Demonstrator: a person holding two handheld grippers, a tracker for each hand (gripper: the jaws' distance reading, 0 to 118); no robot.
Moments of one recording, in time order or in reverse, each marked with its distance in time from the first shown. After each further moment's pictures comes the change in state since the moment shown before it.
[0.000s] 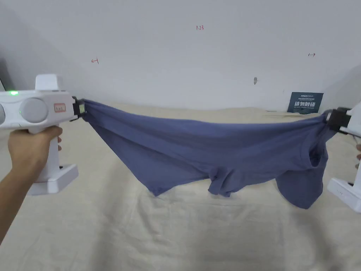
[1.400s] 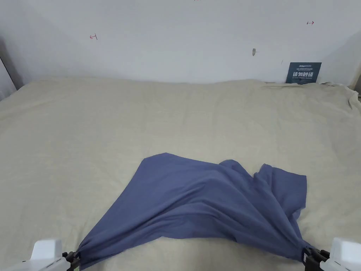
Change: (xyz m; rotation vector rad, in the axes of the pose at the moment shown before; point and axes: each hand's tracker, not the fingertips) left arm -0.038 -0.327 0.163 -0.477 0.008 0.019; right arm 0.023 -0.295 0.175 -0.406 -0.018 0.043
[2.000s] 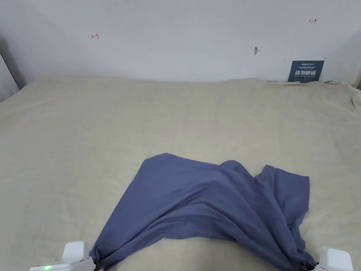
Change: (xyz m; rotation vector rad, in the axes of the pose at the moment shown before) left arm 0.031 -0.006 -0.058 -0.152 0.026 0.023; right arm -0.022 -0.017 -0.024 -0.121 -0.094 0.000
